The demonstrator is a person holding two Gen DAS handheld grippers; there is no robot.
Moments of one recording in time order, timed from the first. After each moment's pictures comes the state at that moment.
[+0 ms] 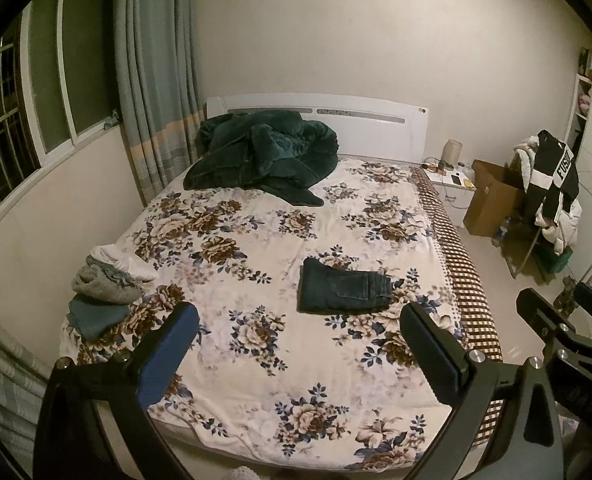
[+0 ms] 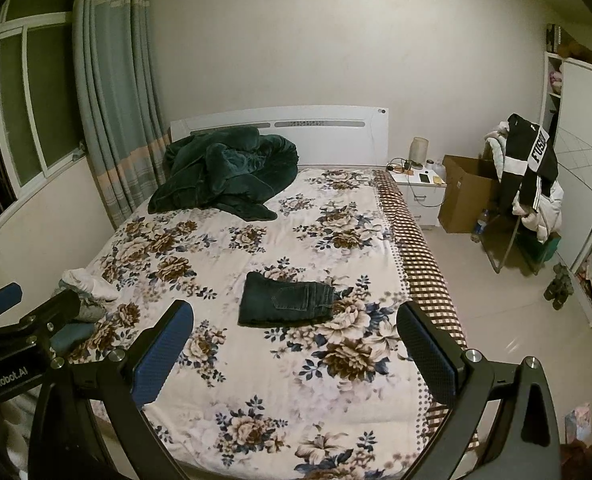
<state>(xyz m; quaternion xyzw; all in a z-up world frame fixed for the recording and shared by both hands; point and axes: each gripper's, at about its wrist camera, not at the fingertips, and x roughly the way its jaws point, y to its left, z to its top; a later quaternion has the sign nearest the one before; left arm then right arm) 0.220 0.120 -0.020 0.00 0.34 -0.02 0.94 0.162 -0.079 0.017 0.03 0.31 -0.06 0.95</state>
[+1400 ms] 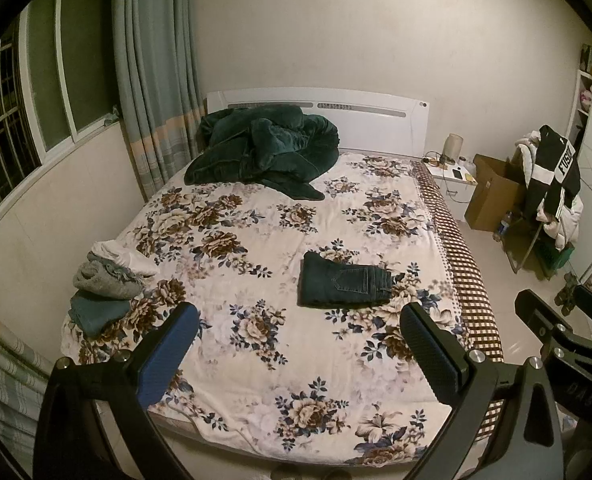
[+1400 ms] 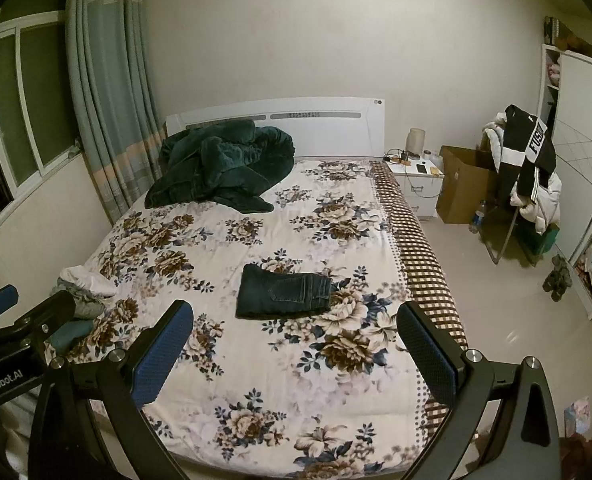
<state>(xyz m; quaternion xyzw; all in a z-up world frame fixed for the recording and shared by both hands) 0.213 0.117 -0.023 0.00 0.35 -0.02 0.94 0.163 -0.091 0.011 0.03 0.32 -0.06 0.95</state>
